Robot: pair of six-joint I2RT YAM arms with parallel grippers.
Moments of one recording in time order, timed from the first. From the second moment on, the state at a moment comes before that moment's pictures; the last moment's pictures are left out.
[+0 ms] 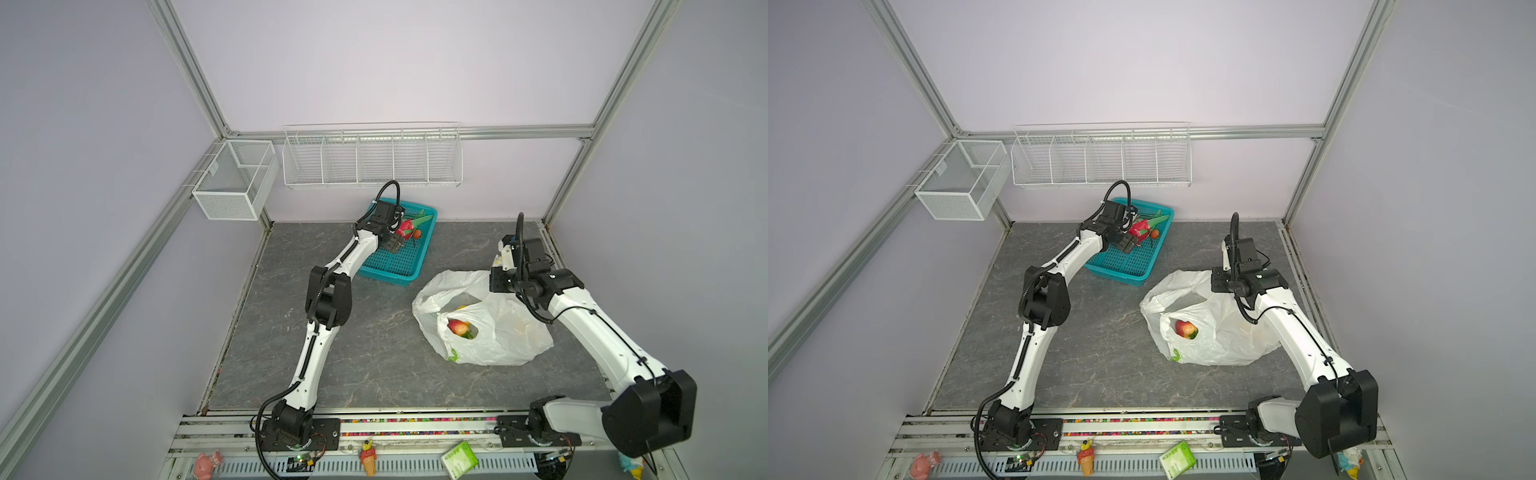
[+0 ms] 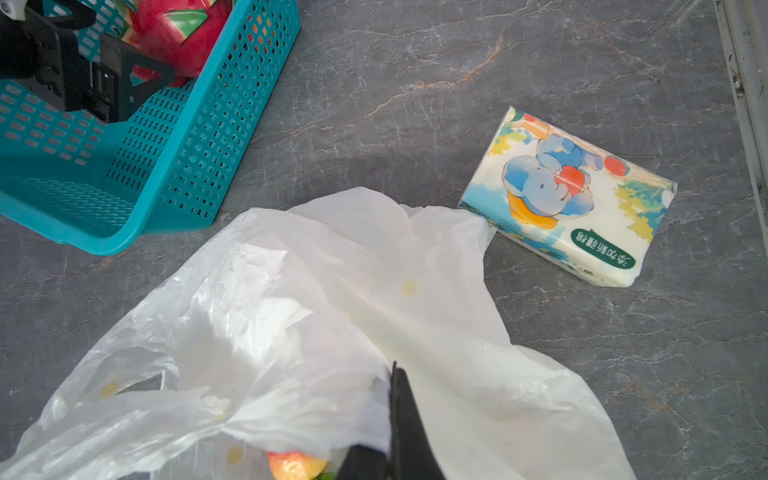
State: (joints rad) left arm -0.46 2.55 2.38 -0.64 -0.15 0.32; right arm 0.26 1.31 1.12 -0.69 0.02 0.24
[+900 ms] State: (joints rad) left arm -0.49 2.75 2.58 -0.48 -0.11 0.54; right arm 0.26 1.34 1.12 -0.66 0.02 0.23
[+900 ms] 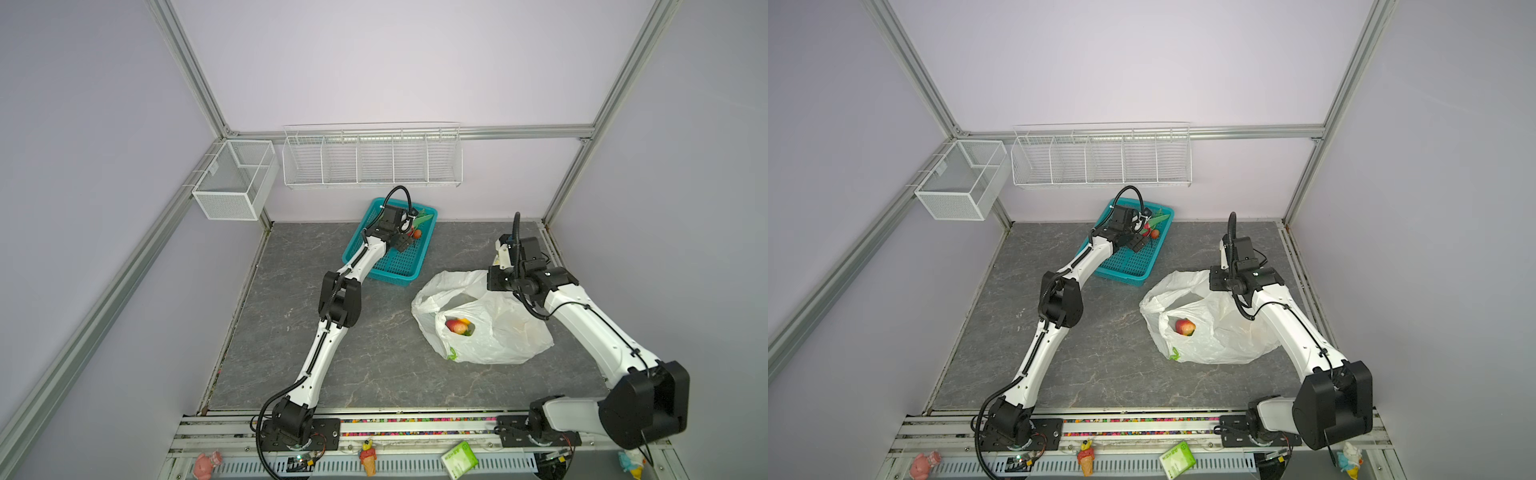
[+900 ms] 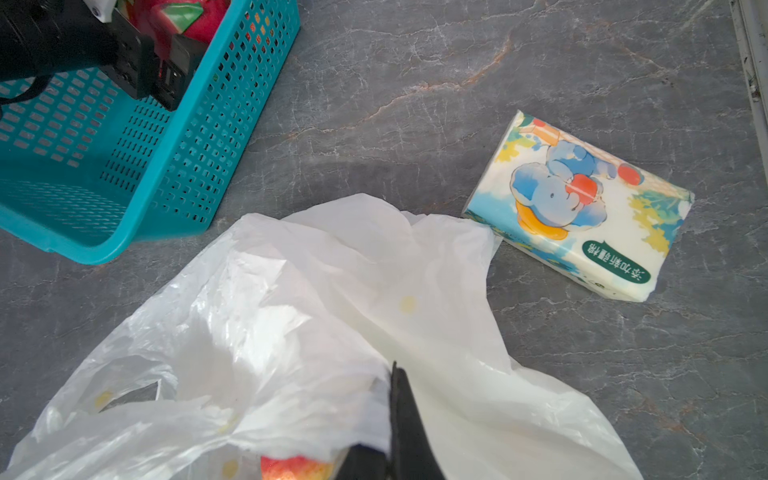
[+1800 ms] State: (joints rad) left arm -0.57 2.11 1.67 -0.22 -0.25 0.39; right arm 0.26 1.34 1.12 -0.64 -0.02 0.23
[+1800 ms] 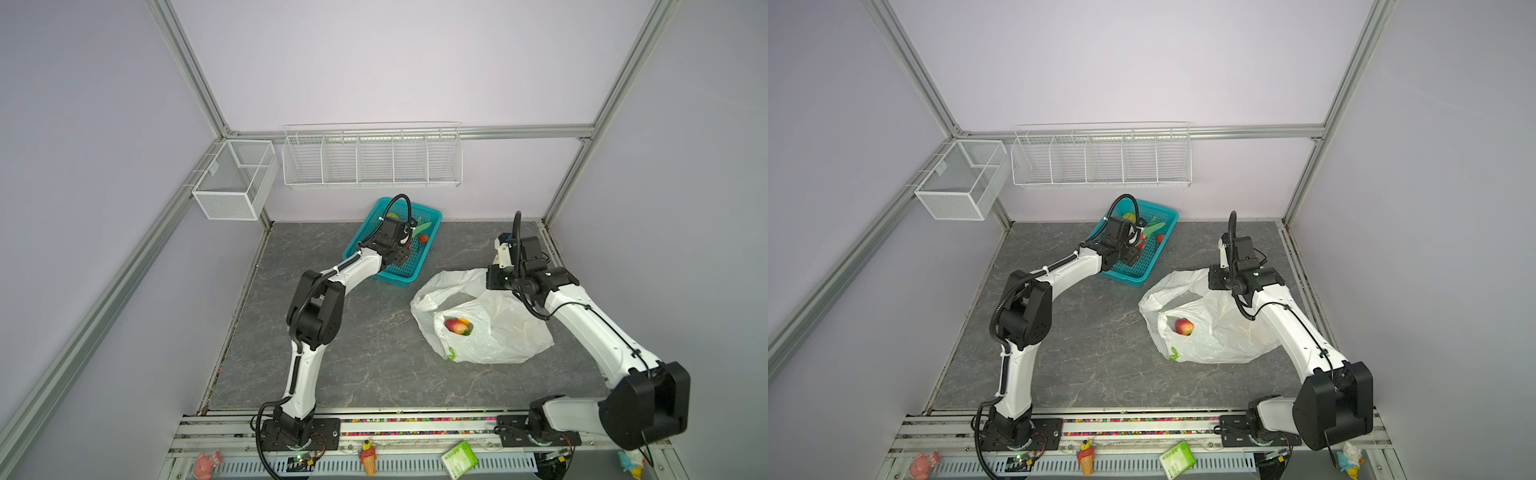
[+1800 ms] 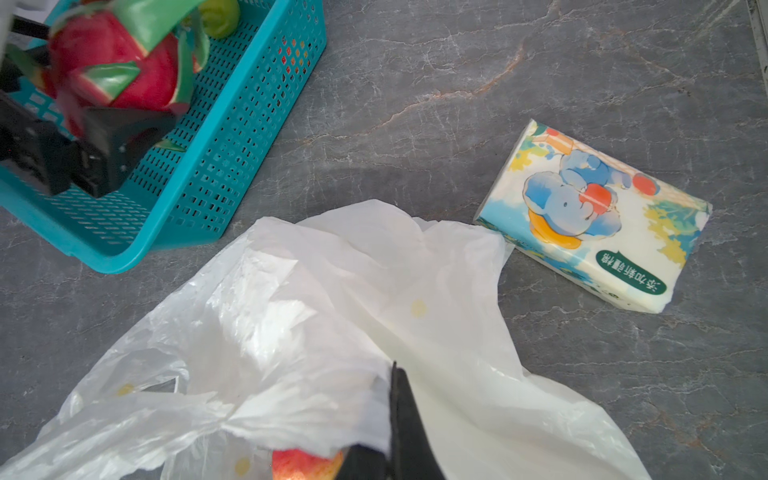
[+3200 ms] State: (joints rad) left arm -1.02 1.01 0.58 -0.33 -0.07 -0.31; right arm 0.27 1.34 1.20 -0.65 -0.23 0.25
